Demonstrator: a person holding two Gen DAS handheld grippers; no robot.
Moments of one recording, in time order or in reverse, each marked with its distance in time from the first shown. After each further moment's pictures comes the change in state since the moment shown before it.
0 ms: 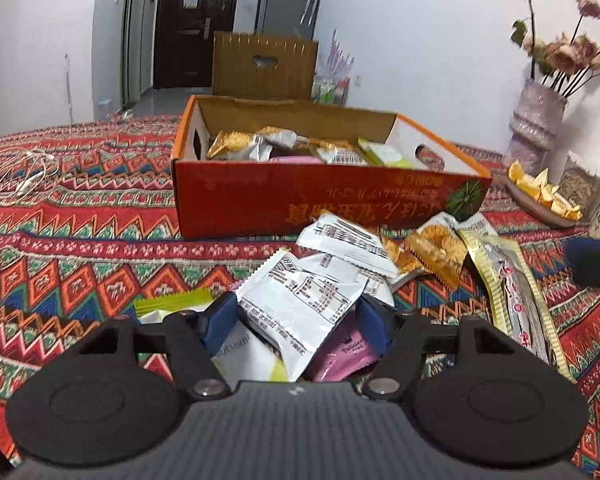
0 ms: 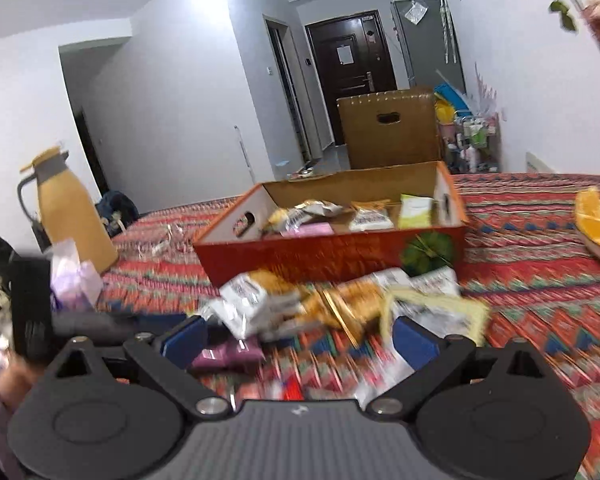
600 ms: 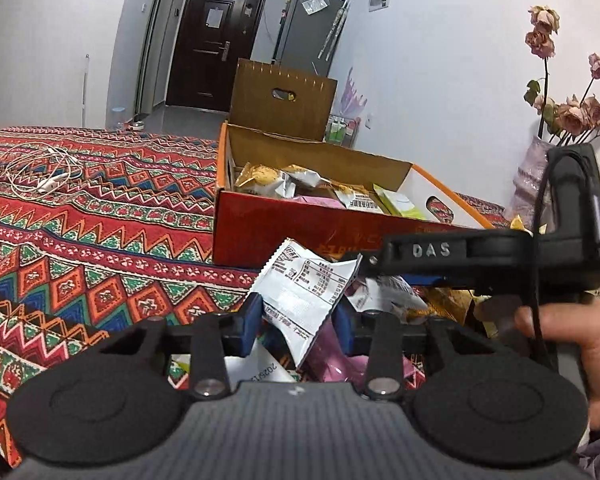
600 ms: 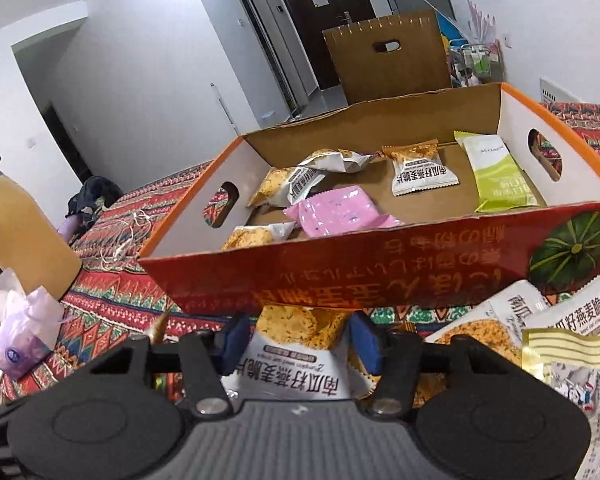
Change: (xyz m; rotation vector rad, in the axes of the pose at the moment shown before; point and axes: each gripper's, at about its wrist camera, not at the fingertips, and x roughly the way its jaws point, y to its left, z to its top) left arm -0.018 0.028 0.005 -0.116 -0.094 -0.011; right arm 0.165 0.013 0.030 0.113 0.159 -0.019
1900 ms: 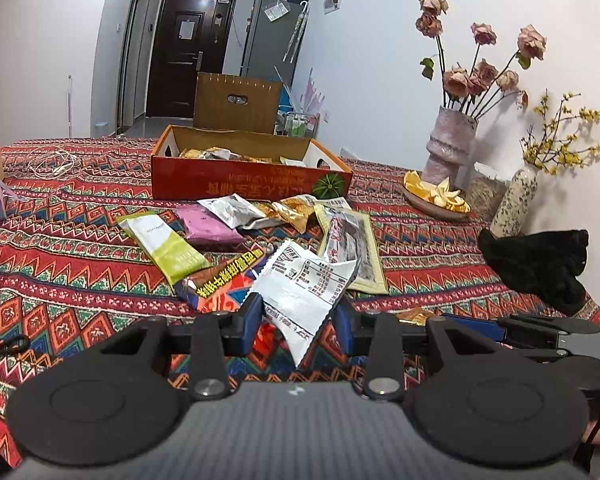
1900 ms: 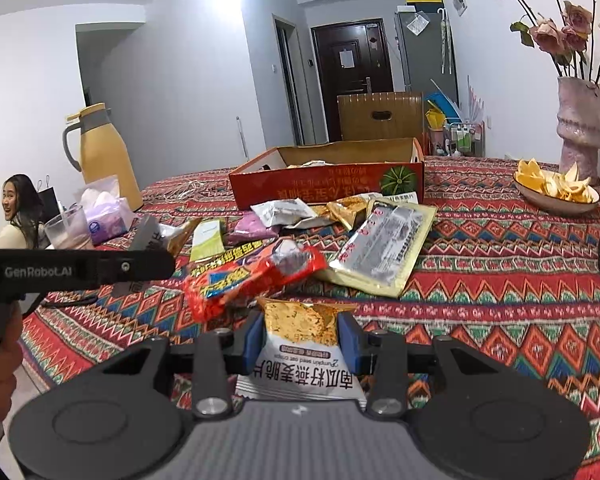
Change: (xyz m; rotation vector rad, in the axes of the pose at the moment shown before) left arm -0.183 -0.136 -0.098 0.083 -0.002 -0.032; right arm -0.291 -0.005 -0.211 -0.188 -0.177 -0.048
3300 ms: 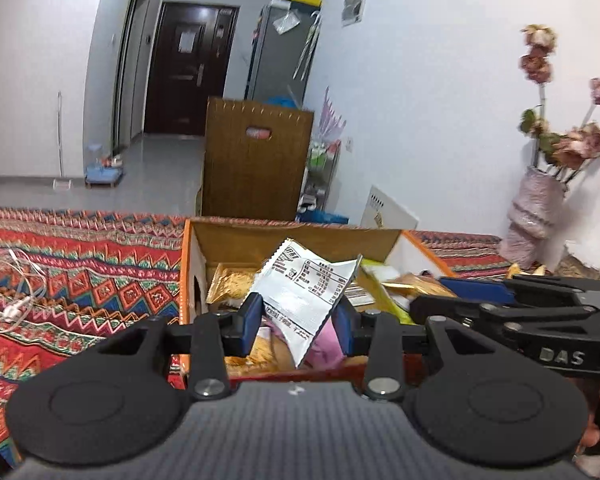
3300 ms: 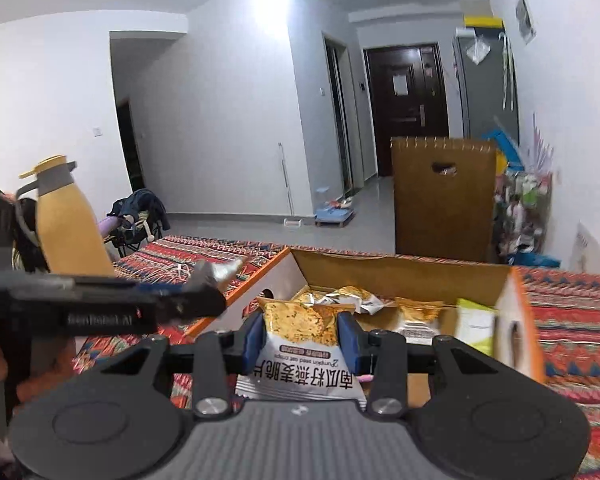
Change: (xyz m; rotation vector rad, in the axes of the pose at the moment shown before) left arm 0.228 0.147 0.198 -0.004 -0.033 -0.003; right arm 0.258 -0.030 0.227 -0.088 -0.055 0.138
